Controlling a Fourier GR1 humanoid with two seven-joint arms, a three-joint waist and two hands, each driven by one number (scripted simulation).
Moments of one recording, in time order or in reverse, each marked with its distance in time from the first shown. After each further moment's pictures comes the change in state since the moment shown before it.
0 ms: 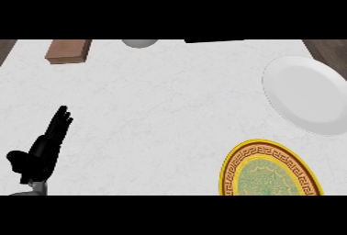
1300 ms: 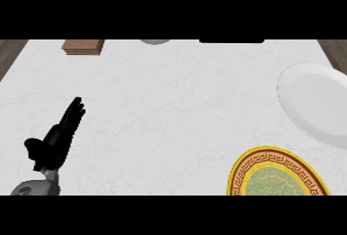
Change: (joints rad) left arm -0.075 -0.046 -0.014 0.005 -0.061 -0.033 0.043; right arm -0.359 0.030 -0.012 0.120 0.014 0.058 -0.068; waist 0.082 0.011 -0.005
